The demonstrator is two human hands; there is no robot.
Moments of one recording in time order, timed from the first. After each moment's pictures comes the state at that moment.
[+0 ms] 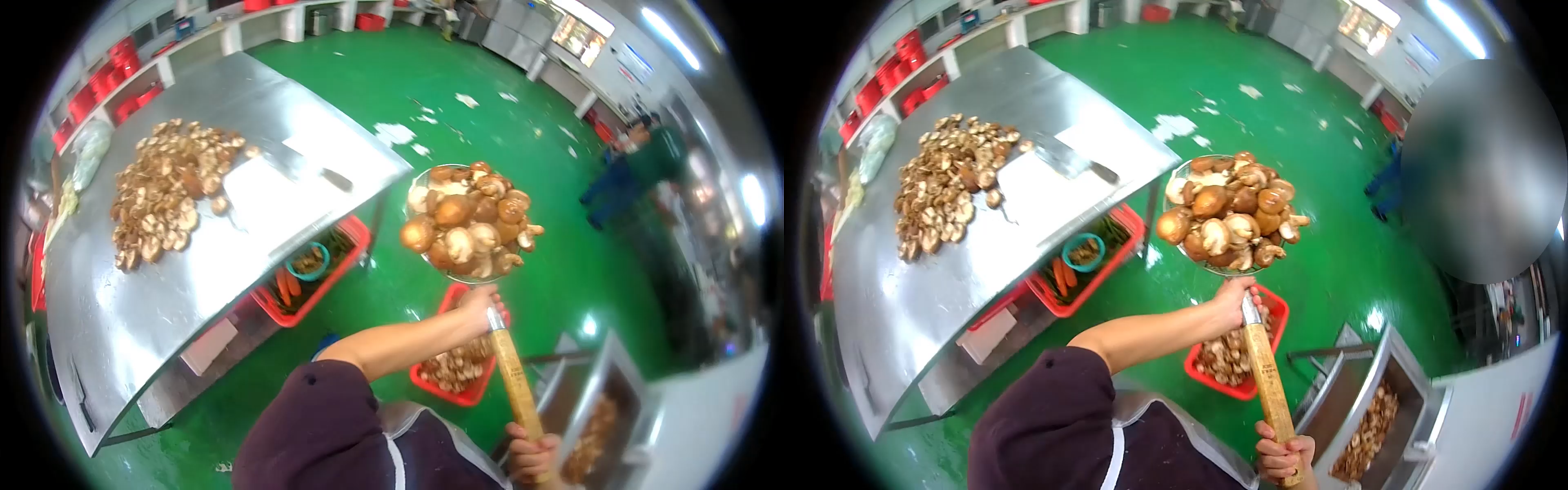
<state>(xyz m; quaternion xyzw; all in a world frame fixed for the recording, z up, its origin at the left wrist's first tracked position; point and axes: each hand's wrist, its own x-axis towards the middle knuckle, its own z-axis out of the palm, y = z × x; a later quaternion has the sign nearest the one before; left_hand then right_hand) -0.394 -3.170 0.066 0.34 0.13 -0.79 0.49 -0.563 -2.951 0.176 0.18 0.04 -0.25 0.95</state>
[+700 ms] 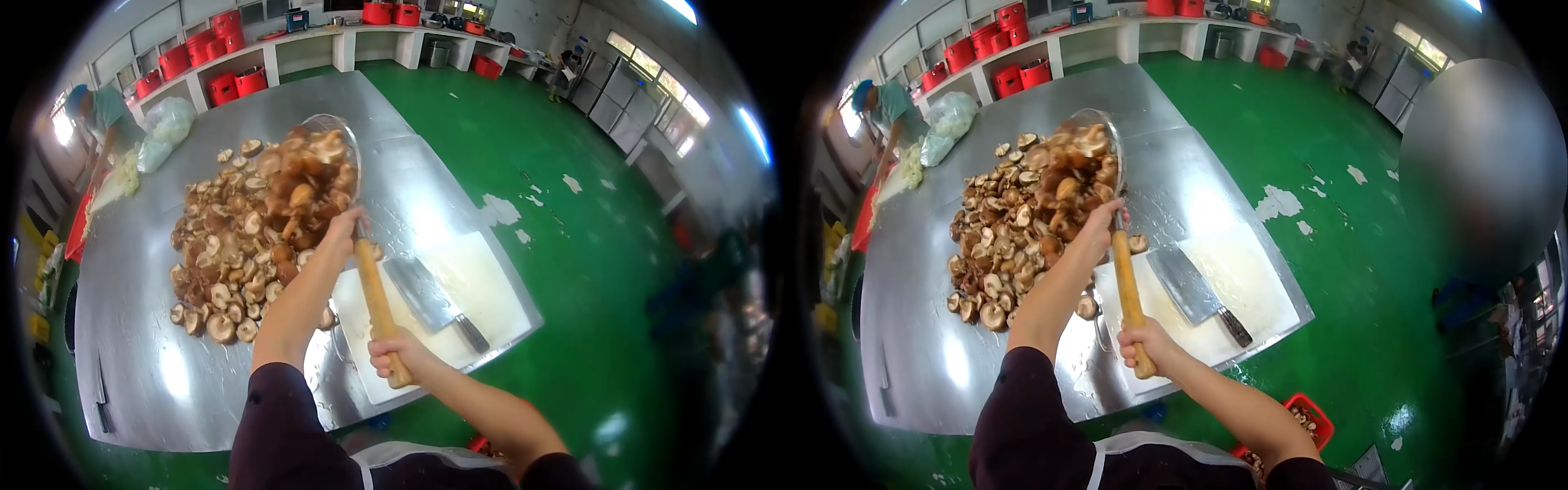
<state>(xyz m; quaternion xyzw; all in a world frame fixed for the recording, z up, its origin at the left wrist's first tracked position) 0.321 -3.330 0.106 0.49 -0.02 -0.45 0.75 0.059 -3.271 0.127 -0.29 0.21 0.05 0.93</state>
